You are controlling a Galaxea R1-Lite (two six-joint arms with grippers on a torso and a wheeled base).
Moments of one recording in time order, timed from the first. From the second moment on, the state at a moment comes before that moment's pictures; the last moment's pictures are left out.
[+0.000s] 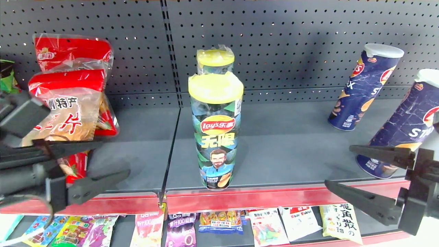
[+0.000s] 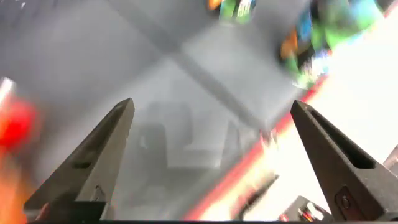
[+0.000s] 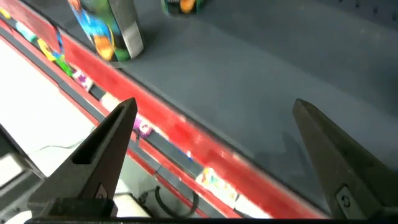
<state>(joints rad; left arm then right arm) -0.20 1.11 -0.70 0.02 -0.40 0.21 0.64 1.07 -0.59 -0.21 0.02 -0.10</state>
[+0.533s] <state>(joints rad) -0.14 0.33 -0.48 0.59 -0.05 0.05 0.48 0.48 -0.37 0.16 -0.22 -0.10</state>
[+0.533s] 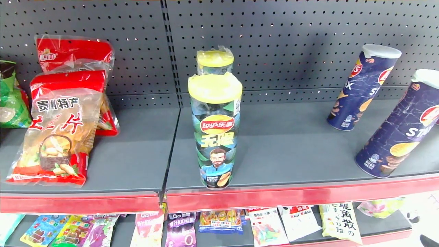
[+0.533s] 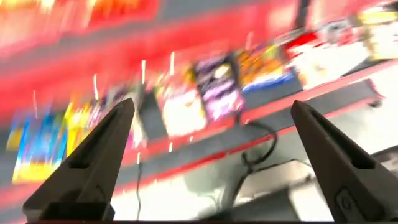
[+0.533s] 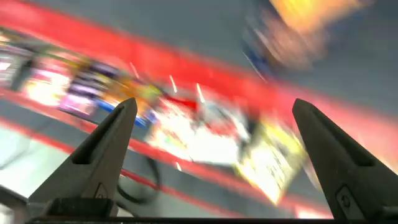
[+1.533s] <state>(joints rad) -0.13 0.09 -0.02 0.00 -0.03 -0.01 -0.04 0.10 0.00 0.00 0.02 0.00</state>
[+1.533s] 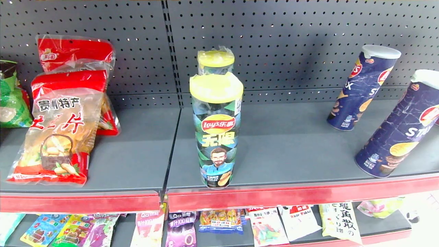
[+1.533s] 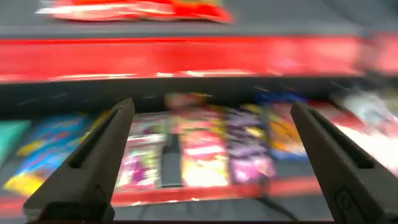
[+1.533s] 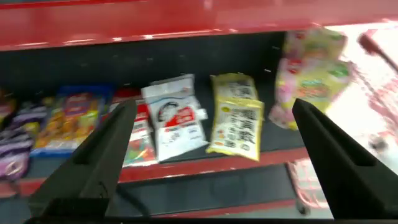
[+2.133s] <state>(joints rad) -0.01 0.12 0.00 0.01 0.05 -0.02 0.06 0.09 0.00 0.00 -0.01 -0.01</state>
